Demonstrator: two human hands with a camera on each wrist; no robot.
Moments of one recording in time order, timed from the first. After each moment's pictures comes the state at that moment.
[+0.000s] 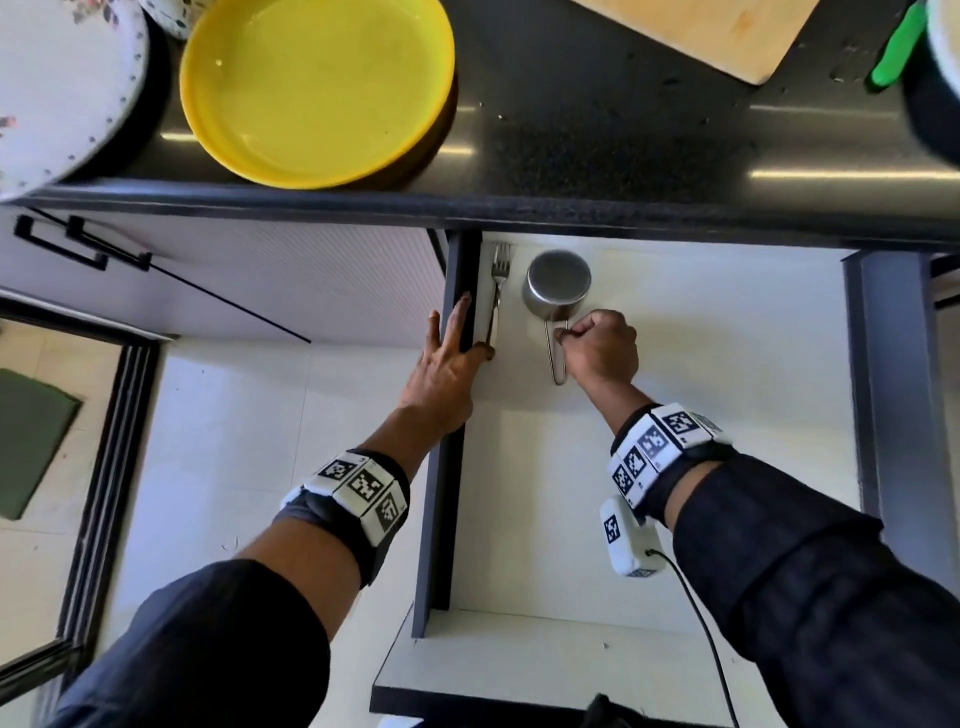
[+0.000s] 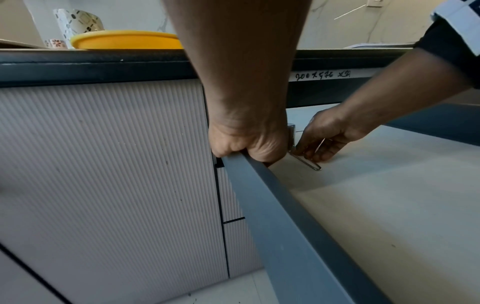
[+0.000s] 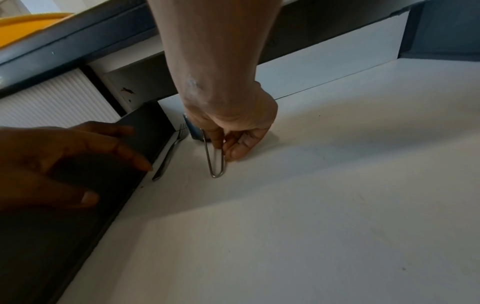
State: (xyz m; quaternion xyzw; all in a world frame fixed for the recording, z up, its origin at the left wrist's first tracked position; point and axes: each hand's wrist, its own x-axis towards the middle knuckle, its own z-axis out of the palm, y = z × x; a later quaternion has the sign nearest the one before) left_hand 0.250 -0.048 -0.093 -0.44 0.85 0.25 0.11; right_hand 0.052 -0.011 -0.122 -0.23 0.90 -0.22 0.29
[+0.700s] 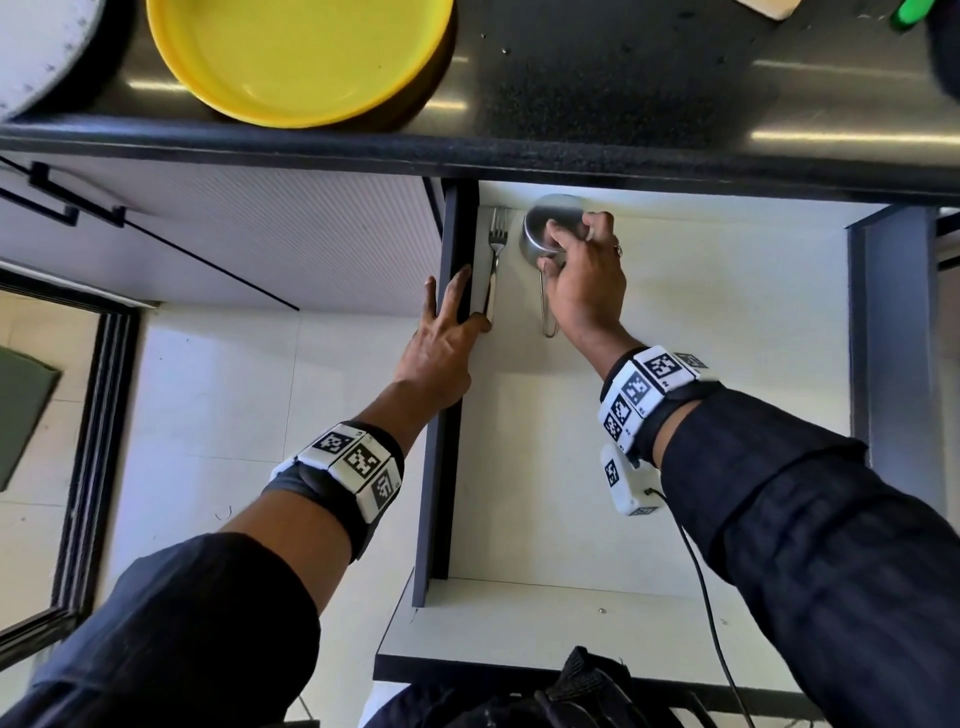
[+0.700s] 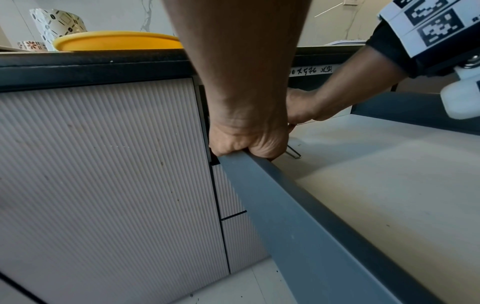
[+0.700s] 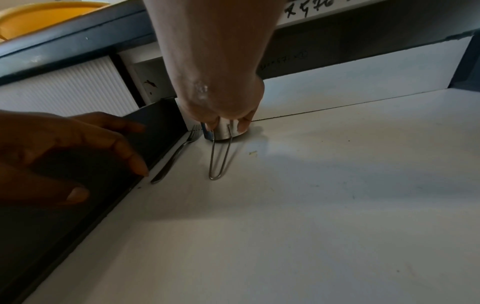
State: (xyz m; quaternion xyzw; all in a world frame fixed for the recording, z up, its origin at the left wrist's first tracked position) left_hand 0.258 -0.039 -0.103 -0.44 0.86 0.25 0.08; right_hand 0.061 -0.031 -0.115 -0.48 0.84 -0.22 0.14
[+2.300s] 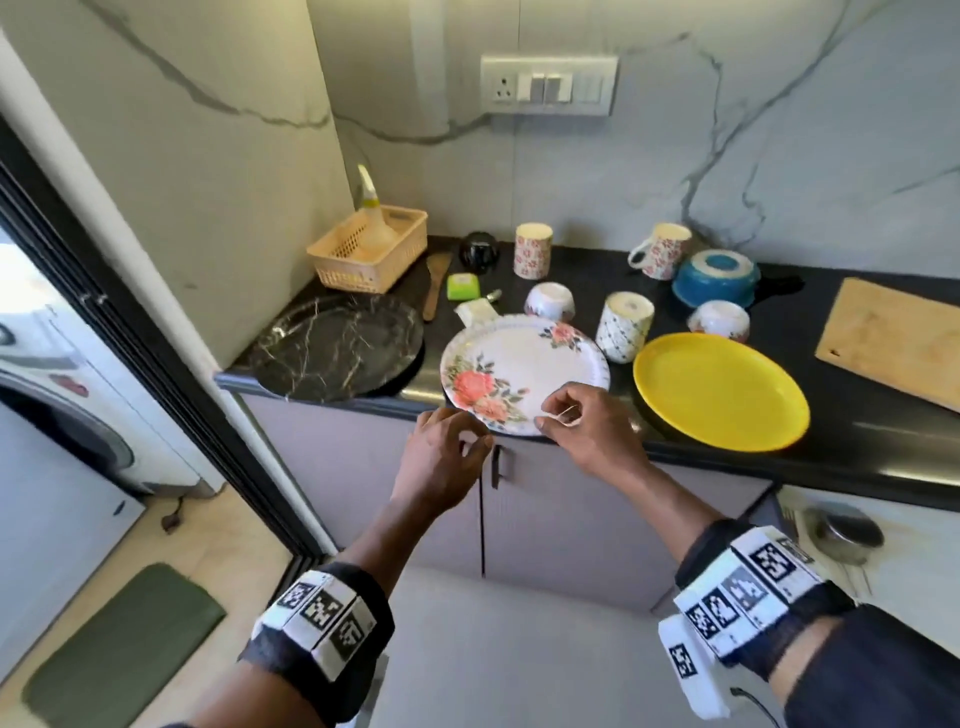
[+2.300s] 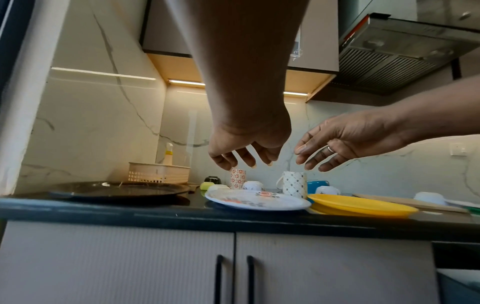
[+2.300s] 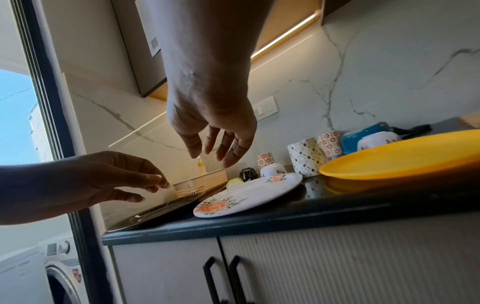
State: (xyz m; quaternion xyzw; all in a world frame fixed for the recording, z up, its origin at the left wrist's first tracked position) left_hand 0.696 -0.258 0.094 -0.48 0.80 0.21 -0.30; right_hand 0.488 -0.222 0.122 -0.58 0.68 -0.39 0.22
